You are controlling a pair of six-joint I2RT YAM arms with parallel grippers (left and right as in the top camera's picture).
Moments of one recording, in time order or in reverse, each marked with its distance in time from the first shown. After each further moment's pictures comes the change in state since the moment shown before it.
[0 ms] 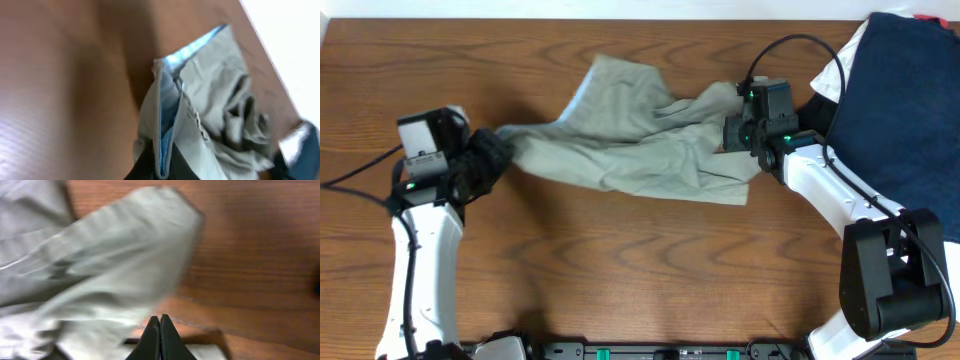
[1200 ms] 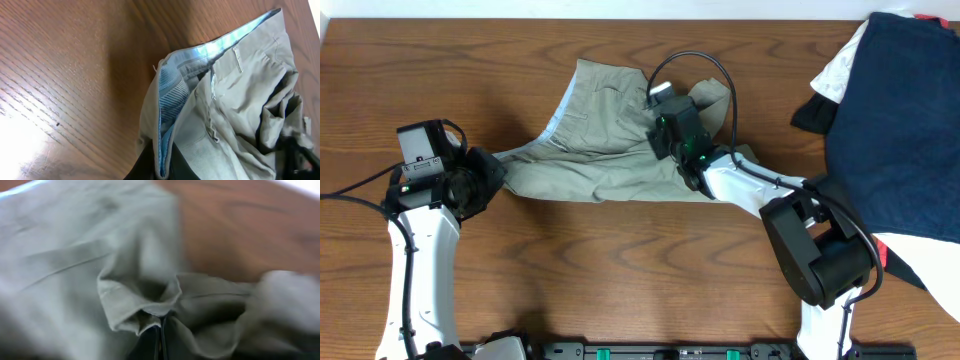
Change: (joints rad) left arm 0.016 -0.003 0.000 -0.142 -0.108 0.000; right arm 0.307 0.251 0.081 0.389 0.202 -0.230
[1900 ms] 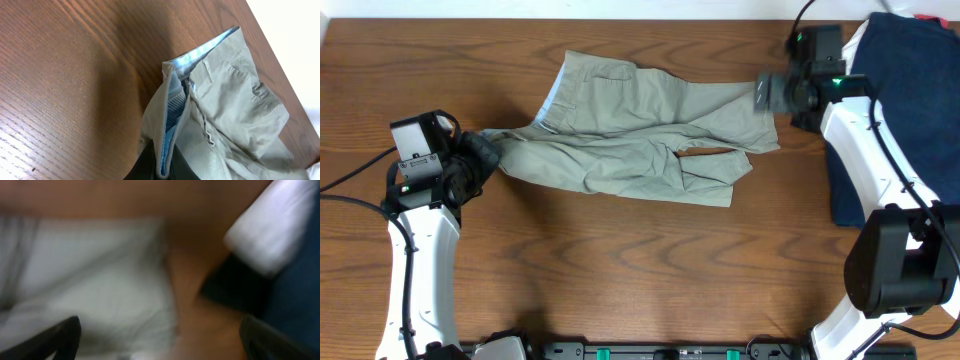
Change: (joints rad) left arm 0.000 0.000 0.000 0.171 -0.003 -0.018; right arm -0.457 -0.170 0.315 -0.908 -0.178 0.103
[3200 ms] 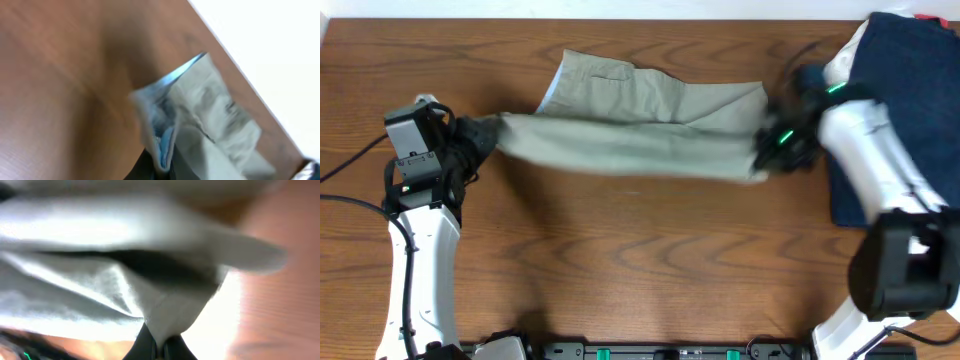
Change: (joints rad) left arm -0.002 0.000 0.000 0.186 0.021 -0.015; right arm -0.075 -0.018 0.071 -0.525 -0.361 0.047
